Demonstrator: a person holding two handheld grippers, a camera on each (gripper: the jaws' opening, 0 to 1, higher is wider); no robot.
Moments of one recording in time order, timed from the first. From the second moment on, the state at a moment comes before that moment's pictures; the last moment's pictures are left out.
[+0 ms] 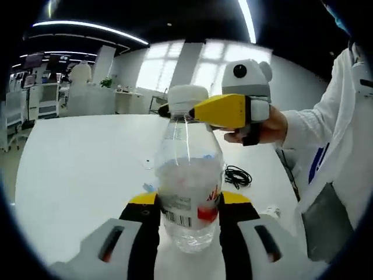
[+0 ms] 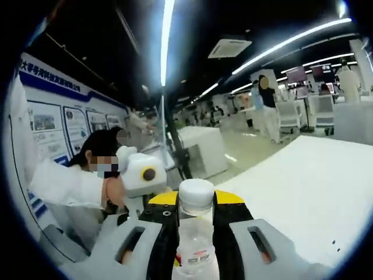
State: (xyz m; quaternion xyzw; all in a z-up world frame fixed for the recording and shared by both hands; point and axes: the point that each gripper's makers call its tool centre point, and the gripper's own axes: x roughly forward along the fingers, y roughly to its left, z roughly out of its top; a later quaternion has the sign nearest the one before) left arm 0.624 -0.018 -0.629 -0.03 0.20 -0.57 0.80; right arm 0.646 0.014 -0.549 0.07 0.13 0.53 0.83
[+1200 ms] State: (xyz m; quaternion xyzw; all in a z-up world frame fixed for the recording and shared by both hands) left arm 0.685 0.019 -0.692 0.01 0.21 -0.52 0.83; right arm 0.690 0.045 -0.608 -0.08 0.08 0.53 0.84
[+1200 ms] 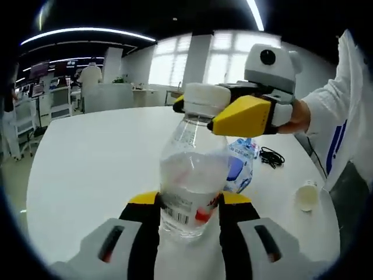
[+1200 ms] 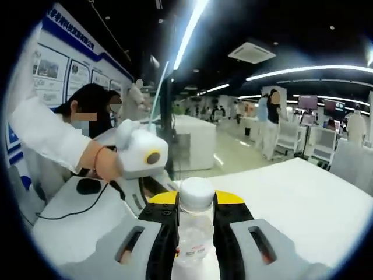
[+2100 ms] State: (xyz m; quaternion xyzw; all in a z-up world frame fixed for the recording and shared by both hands) left arm 0.681 0.024 -0.692 -0.02 0.22 -0.51 0.83; right arm 0.684 0.052 -0.607 -0.10 0.10 0.52 0.84
